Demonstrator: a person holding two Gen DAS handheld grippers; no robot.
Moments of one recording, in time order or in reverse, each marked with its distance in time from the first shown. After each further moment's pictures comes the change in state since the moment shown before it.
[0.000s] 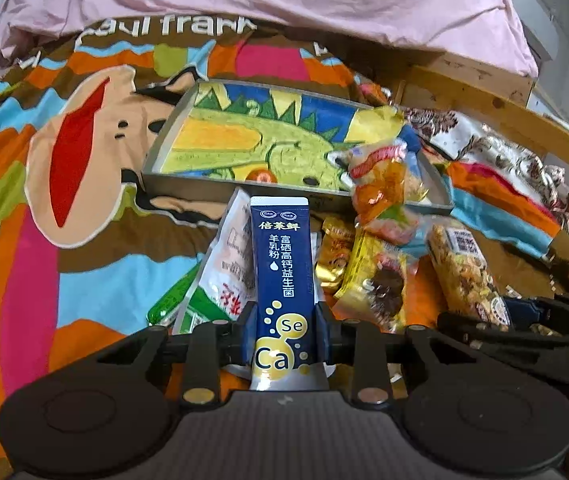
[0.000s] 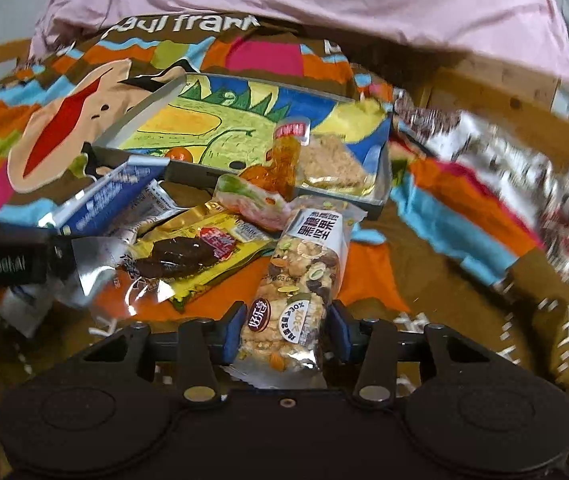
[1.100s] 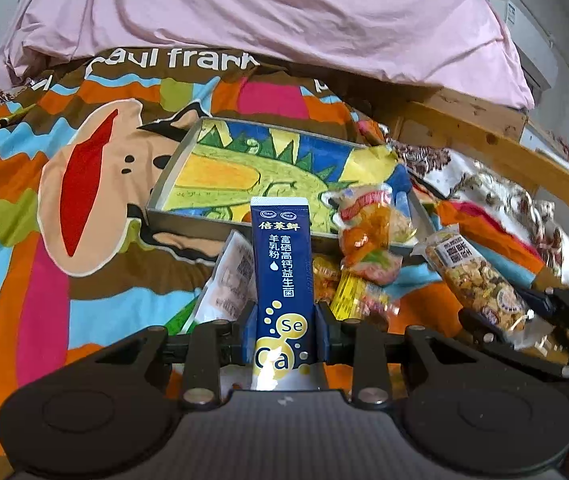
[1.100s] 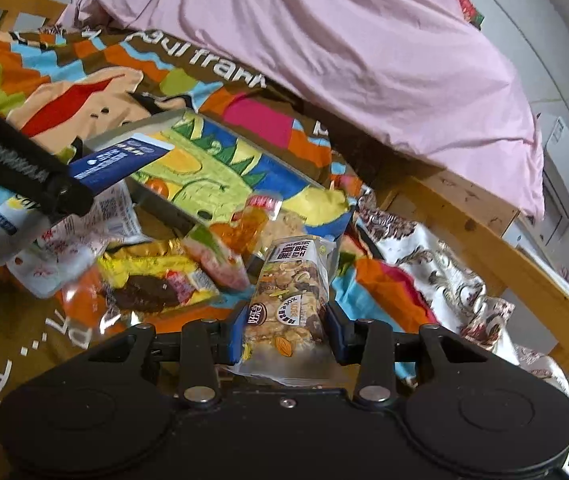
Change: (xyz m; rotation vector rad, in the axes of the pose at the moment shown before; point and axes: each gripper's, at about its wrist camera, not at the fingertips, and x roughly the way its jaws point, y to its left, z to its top) left arm -0.021 -0.010 0.014 -0.037 -0.090 0.001; right arm -0.025 0.009 0.002 -0.236 -0.212 -0.181
